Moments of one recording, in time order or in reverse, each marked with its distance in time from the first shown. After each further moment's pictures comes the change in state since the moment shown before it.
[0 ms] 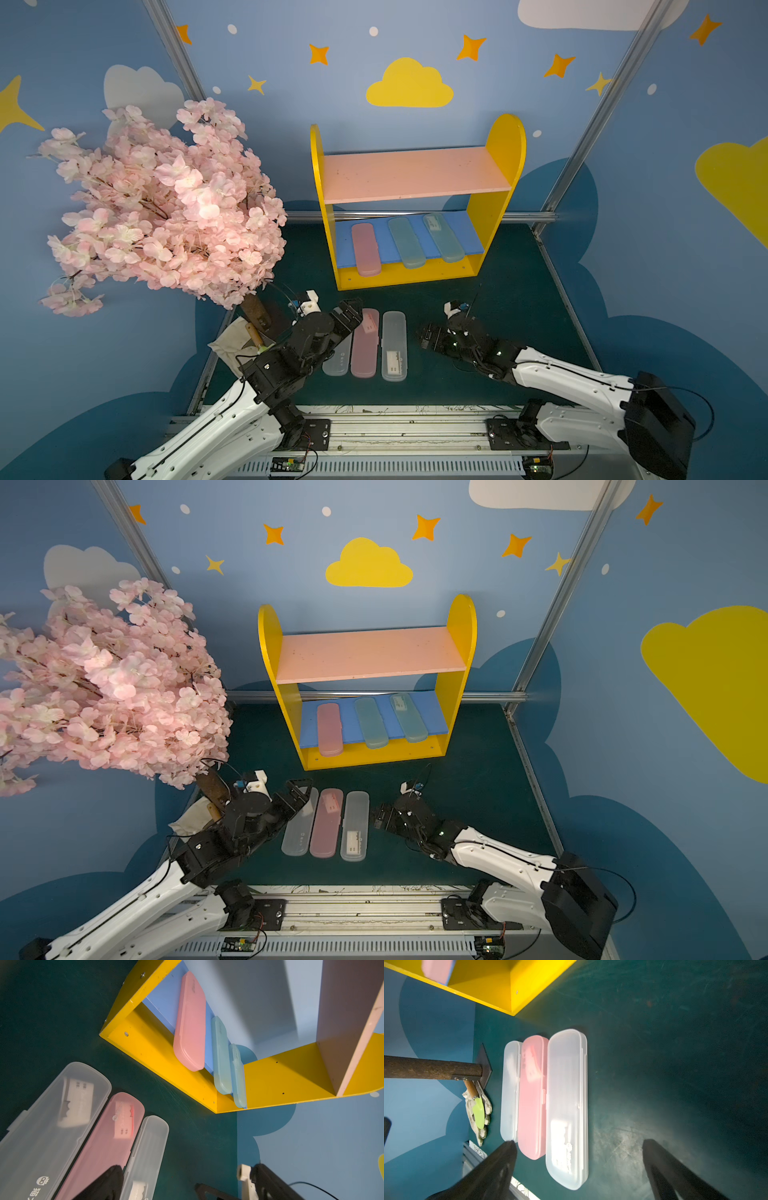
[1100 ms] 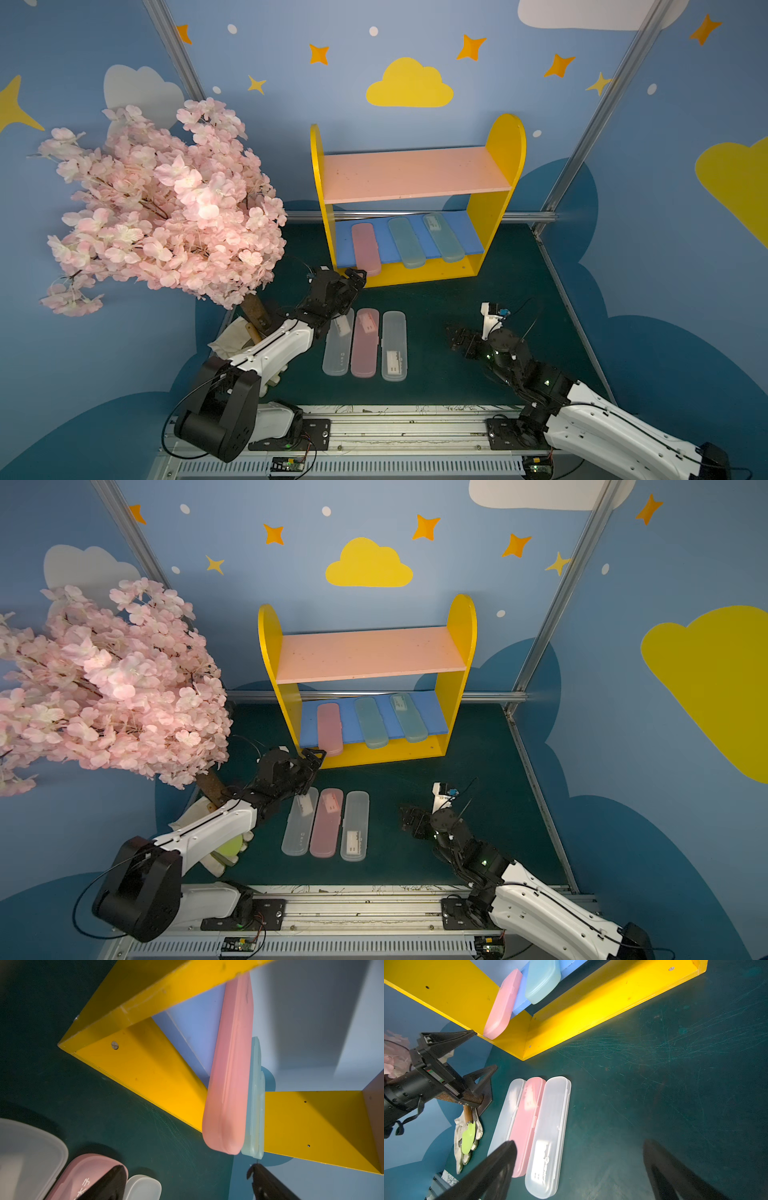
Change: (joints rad) left arm 0.358 0.624 -0.002 0.618 0.377 -0.006; right arm -0.028 -0.452 -0.147 -0.105 0.207 -0.157
